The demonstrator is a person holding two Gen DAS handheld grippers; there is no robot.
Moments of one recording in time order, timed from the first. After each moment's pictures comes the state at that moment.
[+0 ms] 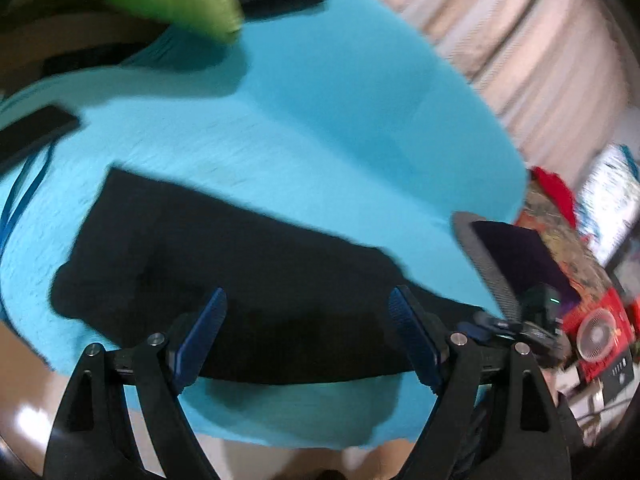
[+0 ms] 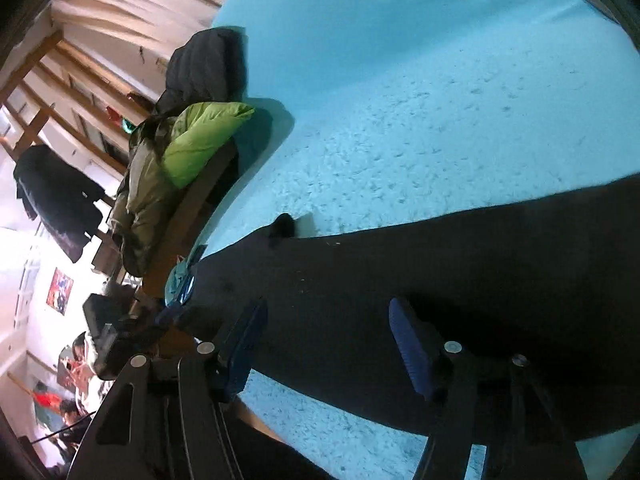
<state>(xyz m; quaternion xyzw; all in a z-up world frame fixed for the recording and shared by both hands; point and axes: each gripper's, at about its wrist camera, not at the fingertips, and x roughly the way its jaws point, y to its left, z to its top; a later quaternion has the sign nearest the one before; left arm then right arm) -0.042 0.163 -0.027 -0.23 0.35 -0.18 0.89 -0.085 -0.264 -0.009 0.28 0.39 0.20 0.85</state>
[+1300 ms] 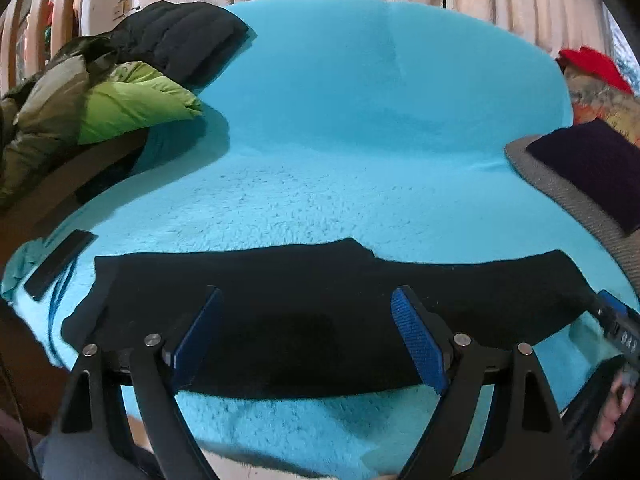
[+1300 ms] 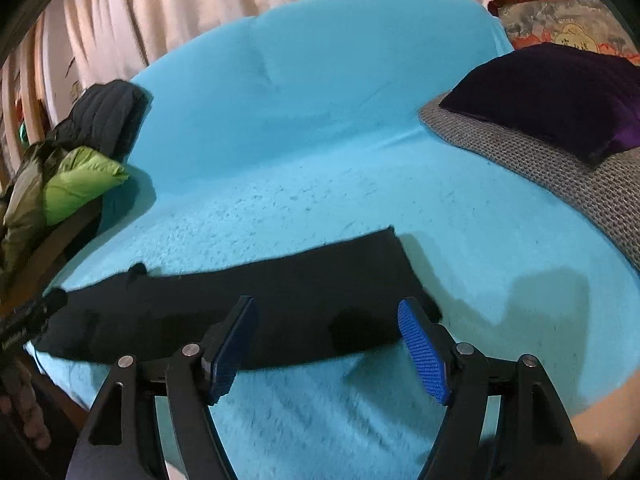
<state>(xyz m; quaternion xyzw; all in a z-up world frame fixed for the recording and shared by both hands) -0.084 -0.014 0.012 0.03 0.29 -0.06 0.95 -0.201 -0.276 0.017 0.12 0.27 -0.13 0.95</state>
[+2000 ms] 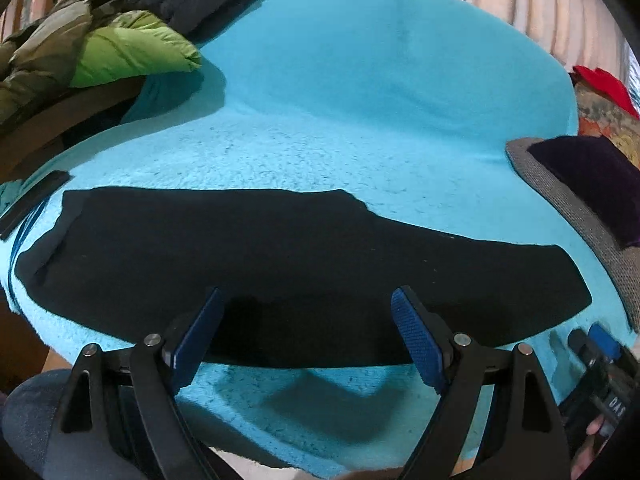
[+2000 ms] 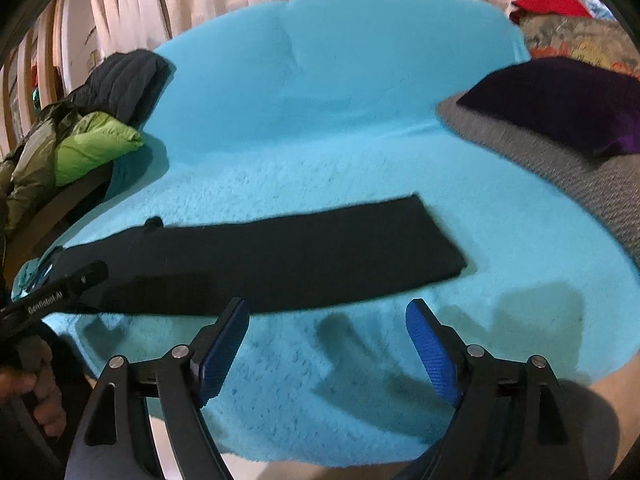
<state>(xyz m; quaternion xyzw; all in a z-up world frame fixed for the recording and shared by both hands) -0.077 -0.009 -0.029 -0.03 0.34 -0.07 0.94 -0.215 -0.245 0.000 0.09 0.30 -0.11 0.94</state>
